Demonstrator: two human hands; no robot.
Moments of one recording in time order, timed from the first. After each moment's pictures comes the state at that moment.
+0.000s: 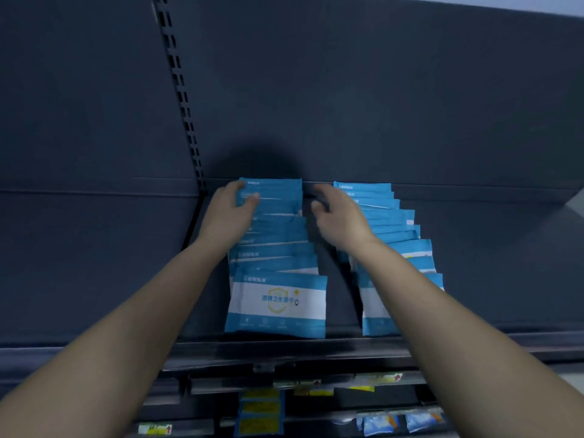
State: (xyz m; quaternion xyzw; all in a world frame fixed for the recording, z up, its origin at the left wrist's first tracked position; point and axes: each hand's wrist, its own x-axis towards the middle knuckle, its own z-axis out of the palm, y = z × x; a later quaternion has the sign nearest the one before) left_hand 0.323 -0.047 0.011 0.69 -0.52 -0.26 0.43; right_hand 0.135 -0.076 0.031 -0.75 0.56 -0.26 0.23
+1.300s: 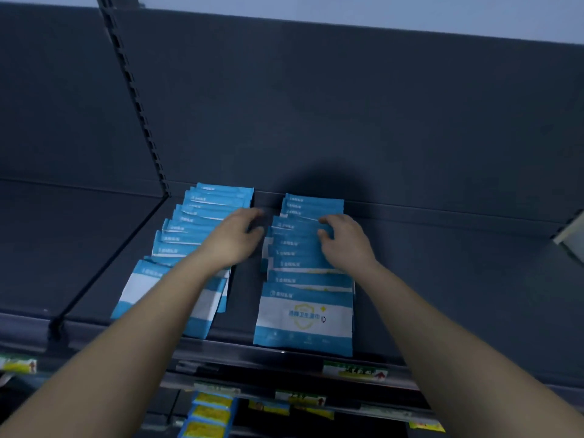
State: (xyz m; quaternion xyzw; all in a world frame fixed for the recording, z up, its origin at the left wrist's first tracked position) left_hand 0.183 -0.048 0.024 0.73 -0.60 -0.20 0.26; right_hand -0.012 -0.117 0.011 -0.79 0.54 -0.19 0.21
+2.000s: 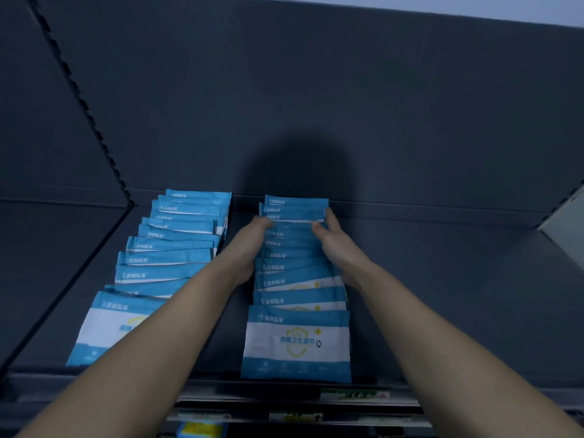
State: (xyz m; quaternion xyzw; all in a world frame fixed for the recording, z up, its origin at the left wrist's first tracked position) left_hand 0.144 -0.103 0.007 0.60 -0.29 -0.58 0.47; right_hand -0.011 -0.140 0.004 -0.57 0.51 -0.29 0.58
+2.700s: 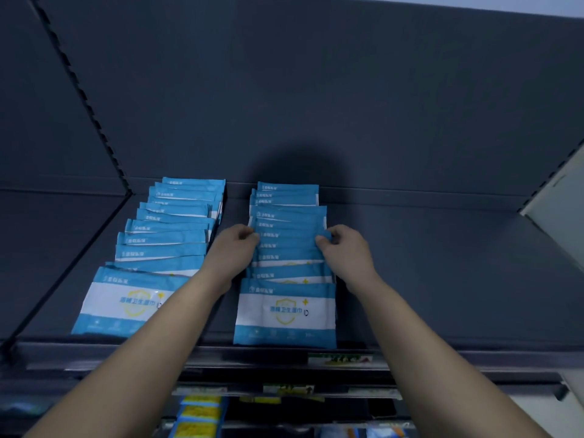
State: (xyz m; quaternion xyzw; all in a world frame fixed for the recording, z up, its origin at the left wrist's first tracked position) left_hand 0.142 -0.054 -0.009 0.71 -0.43 -0.35 0.43; right_hand -0.043 -0.105 -0.019 -0.63 0.61 -0.33 0.35
